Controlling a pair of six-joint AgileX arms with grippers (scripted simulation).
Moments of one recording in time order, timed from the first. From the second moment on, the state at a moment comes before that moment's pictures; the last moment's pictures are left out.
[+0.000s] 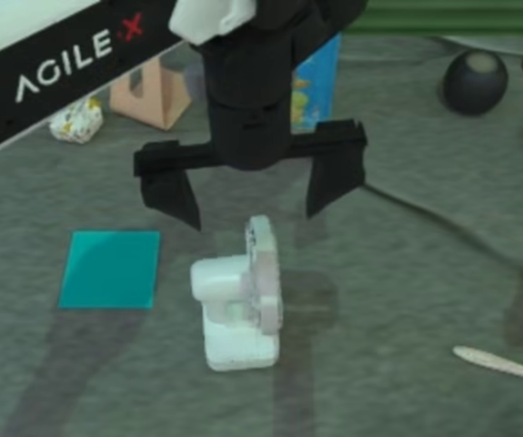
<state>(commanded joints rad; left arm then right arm) -0.75 2.03 1.96 -1.48 0.00 -0.84 0.00 0.00 0.00 0.00 0.00 0.00</state>
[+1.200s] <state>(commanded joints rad) -0.76 2.03 1.75 -1.29 0.00 -0.85 0.00 0.00 0.00 0.00 0.00 0.00</state>
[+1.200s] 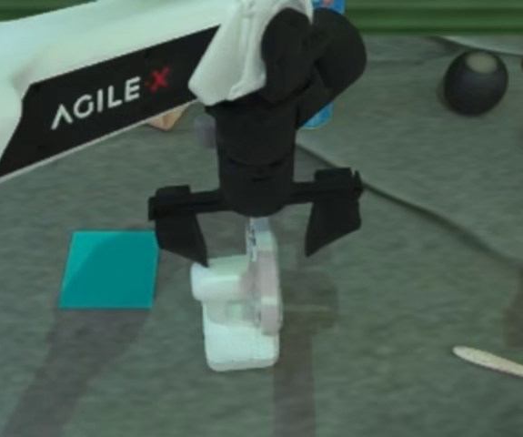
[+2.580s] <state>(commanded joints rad) -0.75 2.03 1.77 -1.31 0.00 -0.85 0.00 0.00 0.00 0.00 0.00 0.00</state>
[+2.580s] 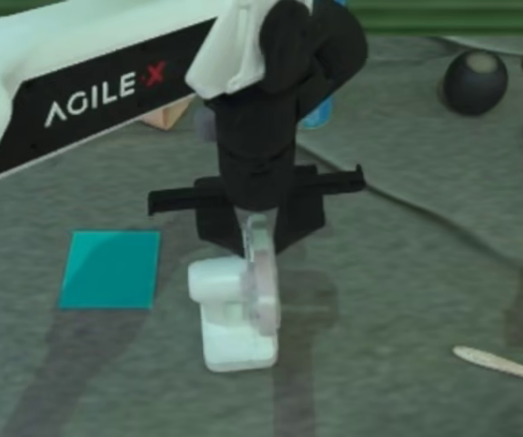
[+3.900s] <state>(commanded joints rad) -0.64 2.03 1.91 -1.50 0.00 -0.28 0.00 0.00 0.00 0.00 0.00 0.00</state>
